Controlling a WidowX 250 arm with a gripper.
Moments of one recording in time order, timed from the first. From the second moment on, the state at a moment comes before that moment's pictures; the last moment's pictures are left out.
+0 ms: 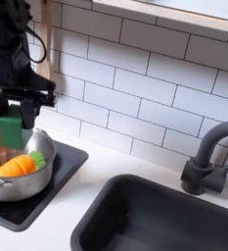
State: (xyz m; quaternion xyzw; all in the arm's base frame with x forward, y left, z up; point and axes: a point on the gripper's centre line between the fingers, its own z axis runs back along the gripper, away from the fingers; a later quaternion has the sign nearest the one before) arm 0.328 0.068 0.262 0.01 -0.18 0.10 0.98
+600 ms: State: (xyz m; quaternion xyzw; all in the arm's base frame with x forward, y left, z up) arm 0.333 0.028 0.264 -0.02 -0.19 0.05 0.98
